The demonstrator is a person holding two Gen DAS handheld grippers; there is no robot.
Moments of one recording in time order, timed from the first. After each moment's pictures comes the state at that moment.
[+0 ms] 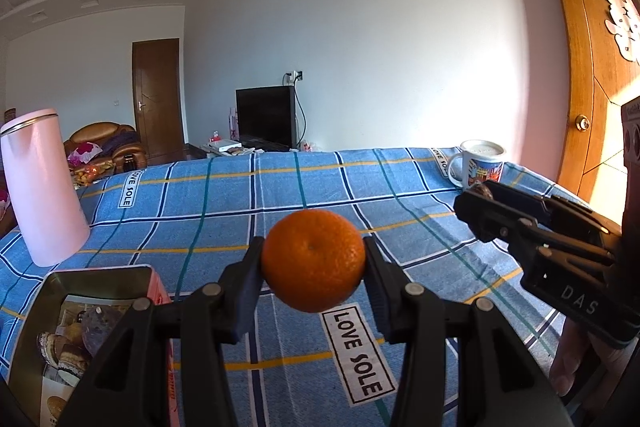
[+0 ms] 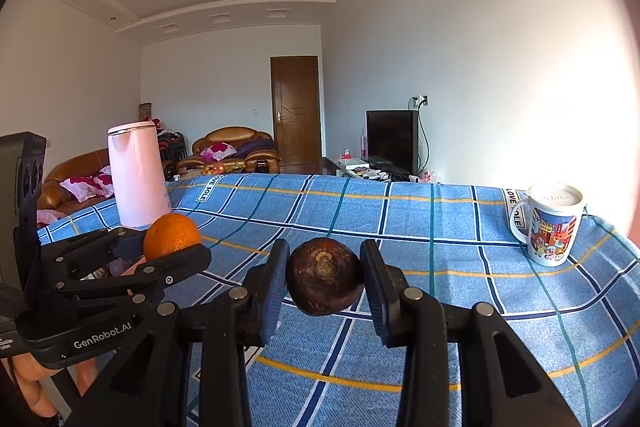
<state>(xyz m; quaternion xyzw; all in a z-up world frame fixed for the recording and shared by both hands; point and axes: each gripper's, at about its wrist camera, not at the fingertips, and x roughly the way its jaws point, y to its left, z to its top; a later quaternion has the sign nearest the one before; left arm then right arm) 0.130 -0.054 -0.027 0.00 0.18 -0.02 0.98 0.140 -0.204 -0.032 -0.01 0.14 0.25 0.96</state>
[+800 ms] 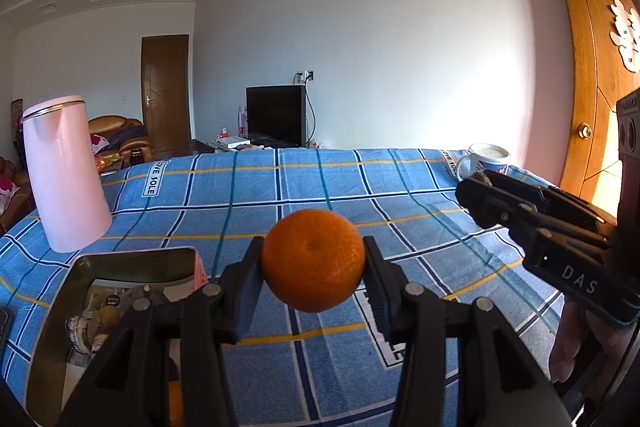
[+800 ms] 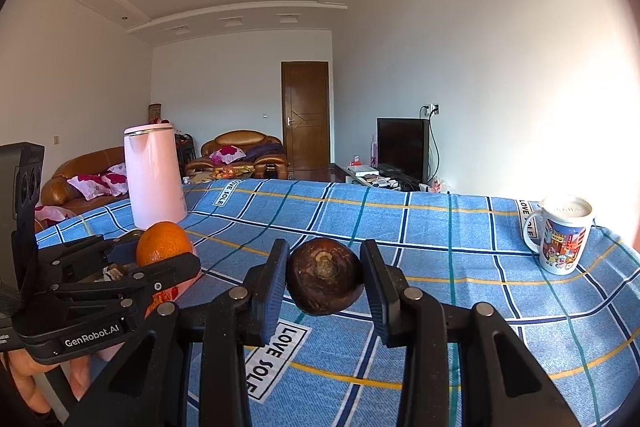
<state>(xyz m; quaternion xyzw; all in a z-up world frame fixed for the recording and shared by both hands) 0.101 -0.020 -0.026 -0.02 0.19 -0.01 0.98 0.126 -0.180 -0.025 -0.02 0.13 0.27 0.96</state>
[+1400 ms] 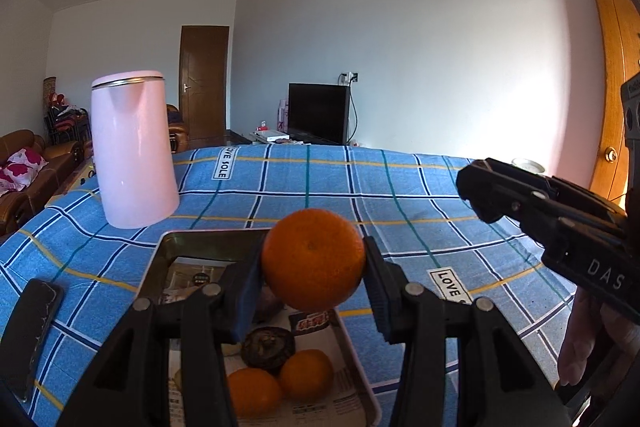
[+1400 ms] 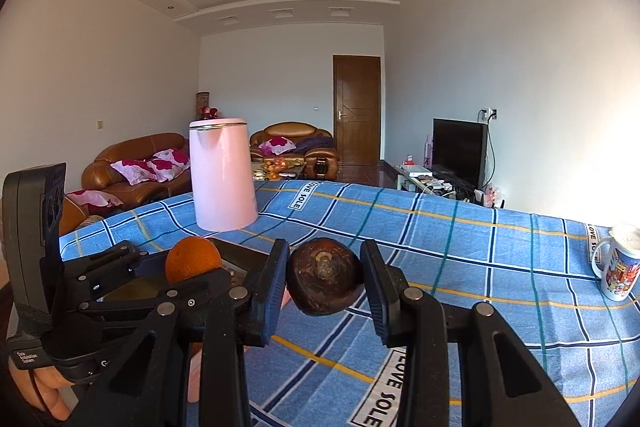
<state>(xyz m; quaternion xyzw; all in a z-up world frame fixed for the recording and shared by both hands) 0.066 0.057 -0.025 -0.05 0.19 0.05 0.98 0.107 -0.088 -0.009 -0.04 0.13 0.35 0.92</state>
